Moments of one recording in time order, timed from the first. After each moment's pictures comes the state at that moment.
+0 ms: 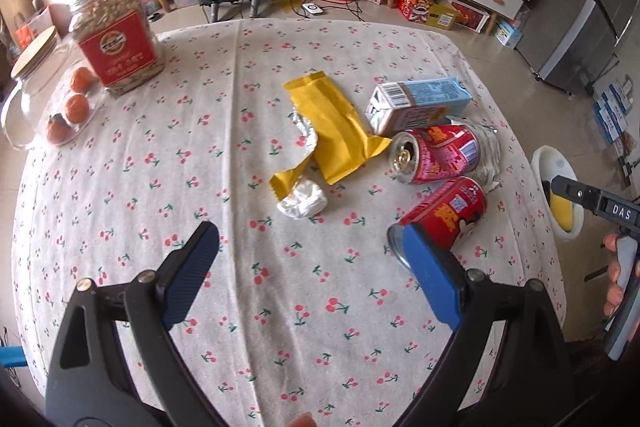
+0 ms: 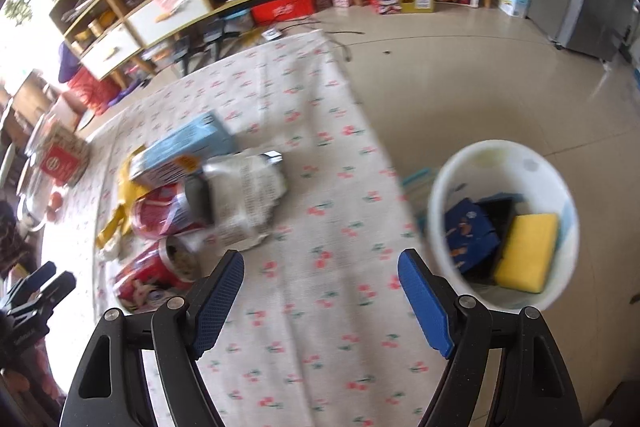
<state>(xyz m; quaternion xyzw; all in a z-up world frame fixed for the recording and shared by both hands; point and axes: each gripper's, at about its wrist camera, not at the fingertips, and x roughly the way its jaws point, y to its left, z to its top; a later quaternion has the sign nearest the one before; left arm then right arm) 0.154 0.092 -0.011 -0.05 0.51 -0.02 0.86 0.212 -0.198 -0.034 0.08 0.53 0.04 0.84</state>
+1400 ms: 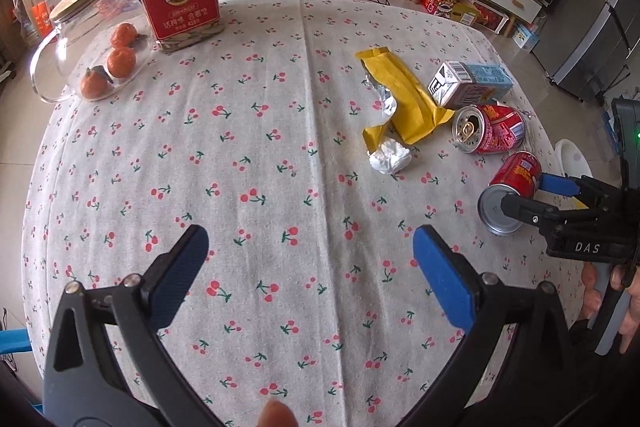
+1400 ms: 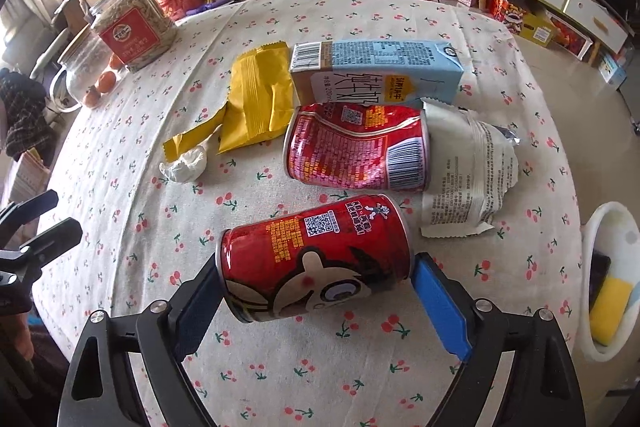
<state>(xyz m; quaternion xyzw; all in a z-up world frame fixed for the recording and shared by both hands) 0.126 0.145 -0.027 -0.06 0.52 0.00 0.85 0.210 -0.053 -0.076 -0.04 0.56 0.17 0.81</state>
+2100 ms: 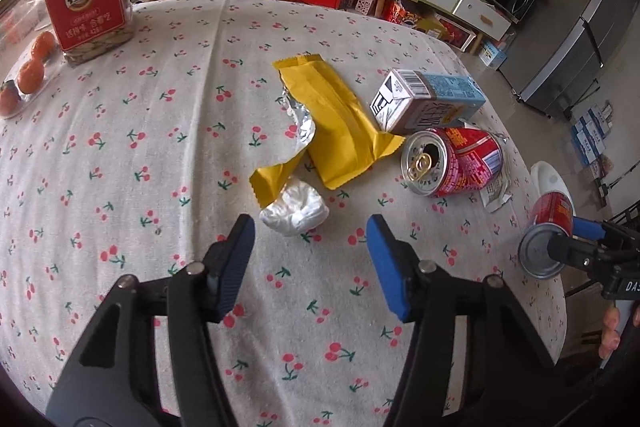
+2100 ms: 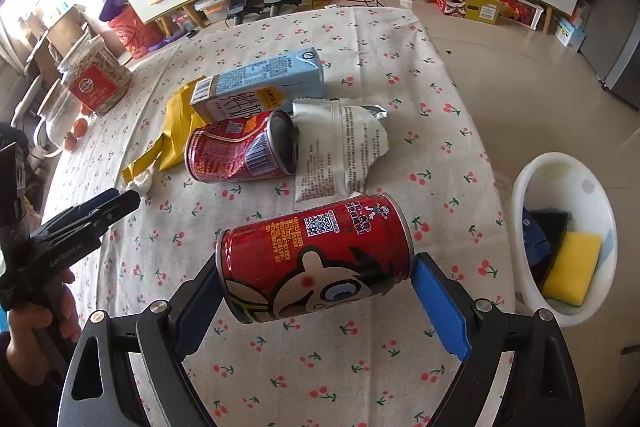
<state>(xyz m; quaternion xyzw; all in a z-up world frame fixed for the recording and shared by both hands) 0.175 0.098 -0.064 -0.11 0.48 -0.06 0.87 0.200 -0.140 -0.056 0.01 0.55 0.11 0.83</state>
